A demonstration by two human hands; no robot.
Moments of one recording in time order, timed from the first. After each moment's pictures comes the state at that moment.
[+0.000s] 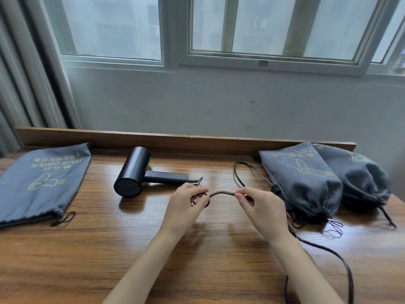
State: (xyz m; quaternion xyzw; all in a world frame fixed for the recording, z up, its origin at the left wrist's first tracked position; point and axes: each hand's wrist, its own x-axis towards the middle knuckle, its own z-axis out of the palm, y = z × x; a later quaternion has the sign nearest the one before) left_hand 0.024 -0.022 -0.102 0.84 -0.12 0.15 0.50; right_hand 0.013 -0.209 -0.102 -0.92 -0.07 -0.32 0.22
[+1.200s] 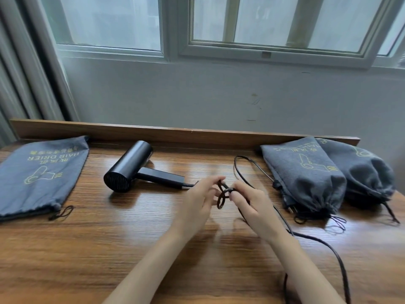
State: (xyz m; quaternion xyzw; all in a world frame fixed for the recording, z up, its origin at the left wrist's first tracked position) left_hand 0.023 -0.038 -0.109 0.79 -0.25 0.14 0.54; right_hand 0.007 -0.197 -0.099 -0.88 -0.20 -0.18 0.39
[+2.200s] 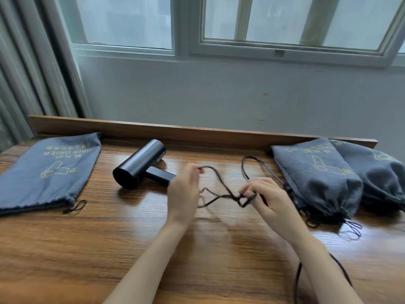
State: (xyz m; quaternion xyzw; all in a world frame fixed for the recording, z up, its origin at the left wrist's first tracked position) left_hand 0.035 -0.013 -0.103 0.83 -0.10 0.32 0.45; right_hand 0.016 -0.212 -0.097 -0.87 -0.24 -0.21 0.39
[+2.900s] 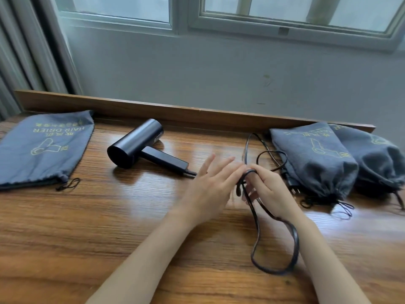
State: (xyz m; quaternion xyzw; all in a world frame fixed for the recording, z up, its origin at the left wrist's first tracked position) left_hand 0.020 -0.038 -0.119 0.87 -0.38 0.29 0.11; right_hand 0.001 -0.203 -0.089 -0.84 -0.14 -0.07 0.52
